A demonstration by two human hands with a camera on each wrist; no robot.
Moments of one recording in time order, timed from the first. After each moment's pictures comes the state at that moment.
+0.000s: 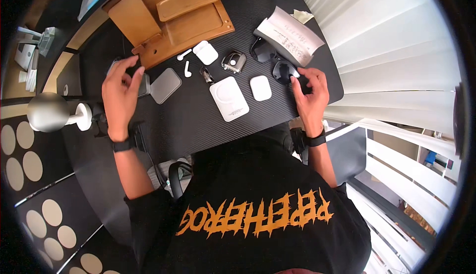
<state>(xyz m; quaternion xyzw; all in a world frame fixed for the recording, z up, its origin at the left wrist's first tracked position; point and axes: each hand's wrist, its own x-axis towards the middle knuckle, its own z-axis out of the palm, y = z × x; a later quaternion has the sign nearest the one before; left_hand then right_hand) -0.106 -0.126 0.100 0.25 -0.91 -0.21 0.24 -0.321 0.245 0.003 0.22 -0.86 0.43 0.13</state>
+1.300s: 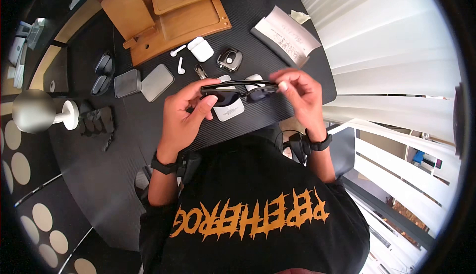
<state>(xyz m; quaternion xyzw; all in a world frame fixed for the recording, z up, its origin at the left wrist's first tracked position) -0.128 0.000 0.057 0.16 -0.71 -0.67 0.14 -0.316 0.232 0.047 0.30 -0.66 0.66 -0.21</state>
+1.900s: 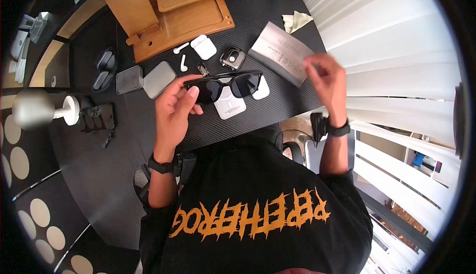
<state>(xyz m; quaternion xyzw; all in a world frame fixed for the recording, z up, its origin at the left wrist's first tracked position) -0.115 -0.008 0.053 0.24 -0.66 -0.68 0.17 -0.374 0.253 0.076 0.32 -0.87 0.37 -0.02</state>
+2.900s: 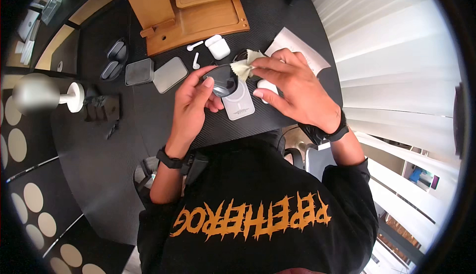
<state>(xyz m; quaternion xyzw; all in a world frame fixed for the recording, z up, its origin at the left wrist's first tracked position) -0.129 0.003 0.051 0.25 -0.56 -0.77 0.18 -0.332 0.170 0.125 0.68 -0.71 0.21 -0.05</state>
